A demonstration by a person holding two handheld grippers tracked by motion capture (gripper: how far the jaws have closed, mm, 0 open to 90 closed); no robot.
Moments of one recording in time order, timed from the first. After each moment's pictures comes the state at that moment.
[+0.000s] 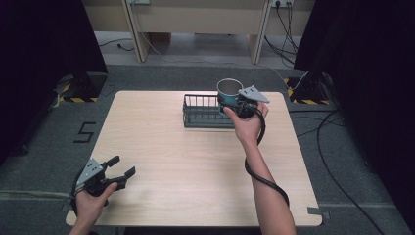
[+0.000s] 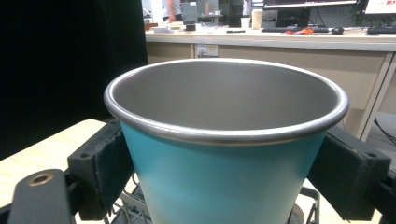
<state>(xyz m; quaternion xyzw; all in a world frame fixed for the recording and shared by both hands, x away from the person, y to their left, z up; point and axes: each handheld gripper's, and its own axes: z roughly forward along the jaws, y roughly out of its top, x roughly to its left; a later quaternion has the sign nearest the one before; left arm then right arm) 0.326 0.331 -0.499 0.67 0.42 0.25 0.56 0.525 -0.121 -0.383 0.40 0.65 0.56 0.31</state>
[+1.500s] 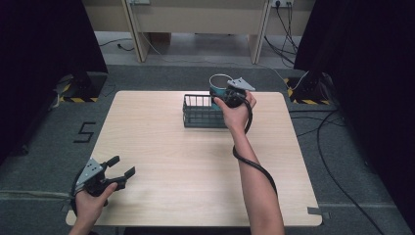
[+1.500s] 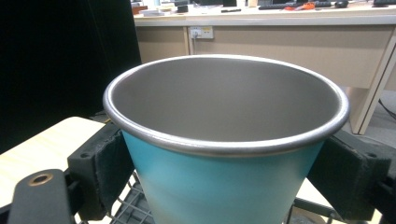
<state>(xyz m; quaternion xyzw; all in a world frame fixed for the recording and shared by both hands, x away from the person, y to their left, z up) 0.326 0.332 -0.499 0.67 0.42 0.25 0.56 0.578 -0.092 -0.397 0.44 0.66 0.54 0.30</state>
